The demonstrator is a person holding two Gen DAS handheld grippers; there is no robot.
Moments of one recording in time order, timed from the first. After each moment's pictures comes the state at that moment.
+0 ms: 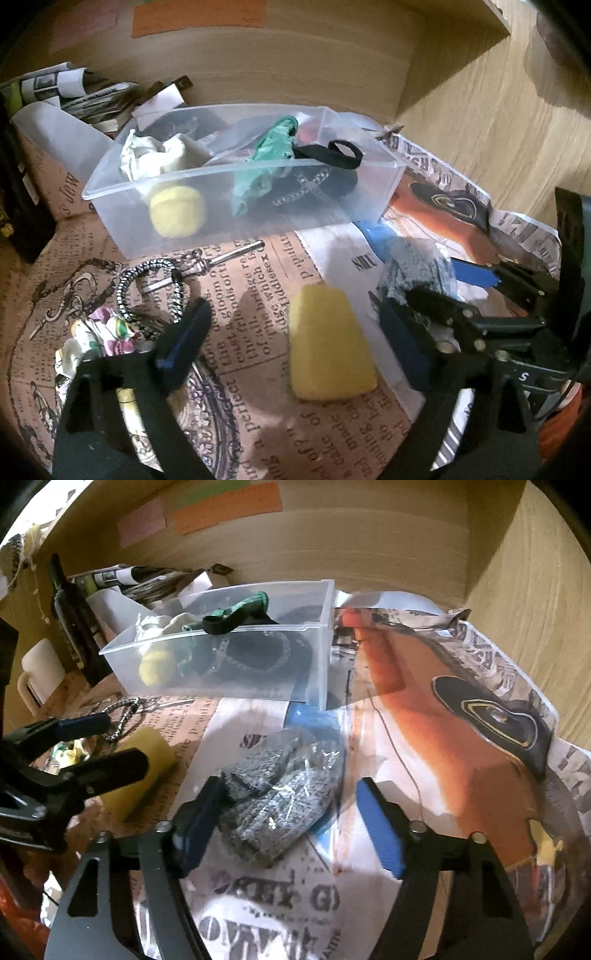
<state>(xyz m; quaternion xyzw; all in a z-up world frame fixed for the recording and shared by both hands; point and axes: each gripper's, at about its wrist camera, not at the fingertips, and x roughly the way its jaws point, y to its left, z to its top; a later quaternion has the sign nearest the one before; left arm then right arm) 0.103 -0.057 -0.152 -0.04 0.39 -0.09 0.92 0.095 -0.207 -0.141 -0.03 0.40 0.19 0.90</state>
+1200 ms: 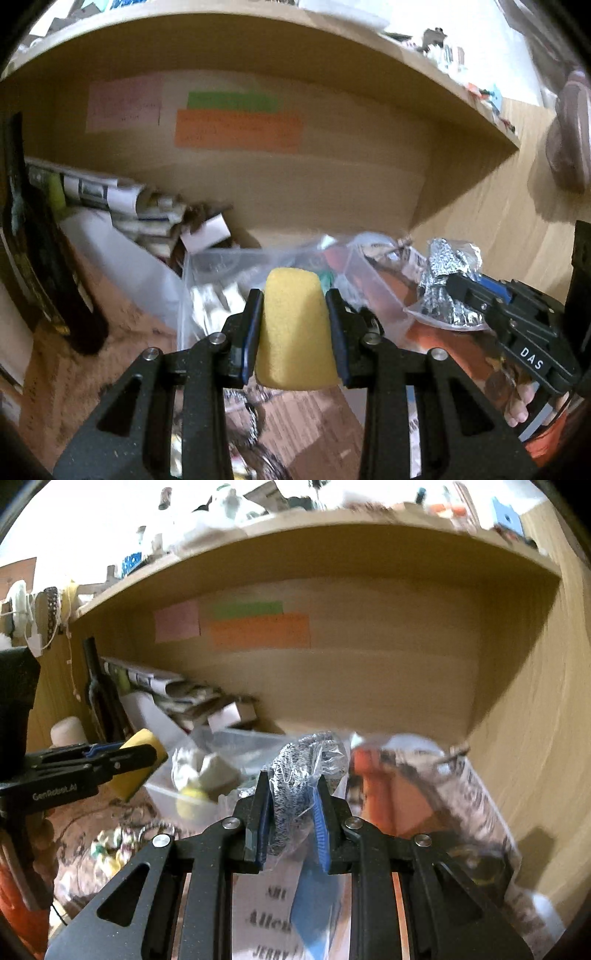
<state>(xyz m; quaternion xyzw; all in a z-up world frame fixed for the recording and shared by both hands) 0.121 0.002 -0.035 -0.07 0.24 -0.05 0.97 0.111 -0.188 -0.035 -0.03 0.22 0.22 0.95</state>
